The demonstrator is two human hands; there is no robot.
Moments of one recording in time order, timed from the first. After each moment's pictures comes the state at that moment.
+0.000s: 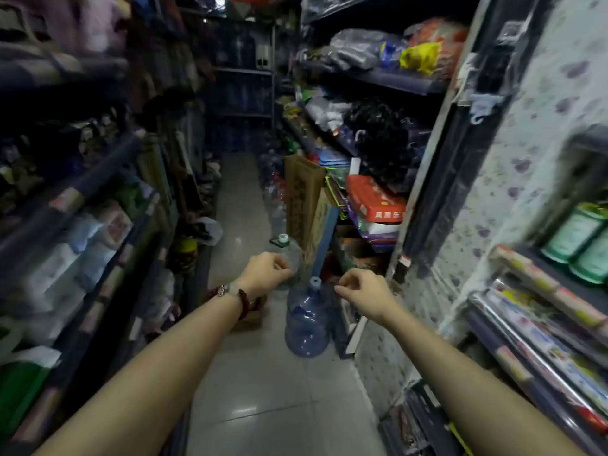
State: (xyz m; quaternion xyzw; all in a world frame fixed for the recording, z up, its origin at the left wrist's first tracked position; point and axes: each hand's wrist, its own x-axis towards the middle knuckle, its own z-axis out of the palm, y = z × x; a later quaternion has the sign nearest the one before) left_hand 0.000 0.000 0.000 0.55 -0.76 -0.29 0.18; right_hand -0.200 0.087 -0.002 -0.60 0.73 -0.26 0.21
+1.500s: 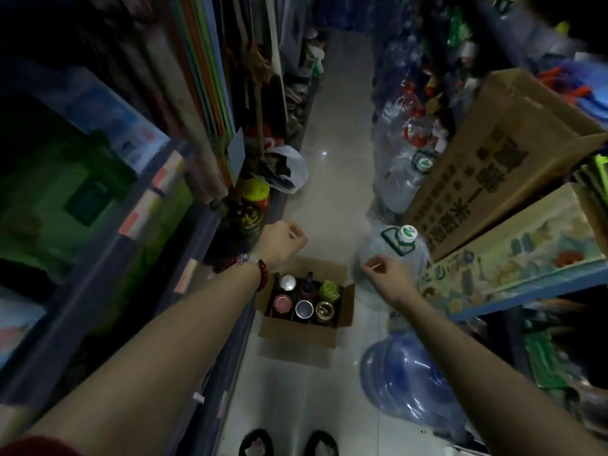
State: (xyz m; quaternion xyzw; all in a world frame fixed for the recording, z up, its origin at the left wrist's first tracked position) left_hand 0.162 -0.598 -0.245 0.71 -0.57 -0.38 0.19; right_hand -0.062 -0.579 -0.268 -0.60 0.70 -0.15 0.36
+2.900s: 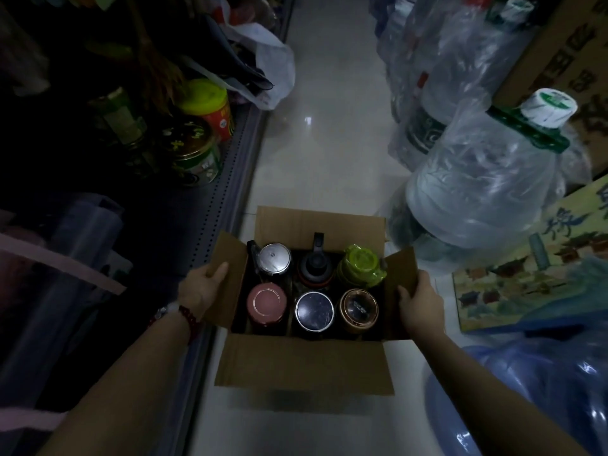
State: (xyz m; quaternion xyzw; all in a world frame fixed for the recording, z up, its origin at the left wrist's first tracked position) left_hand 0.263 -0.677 -0.822 0.79 -0.32 -0.46 0.25; right_hand -0.085 -0.666 -0.821 -0.47 0.83 -0.17 0.26
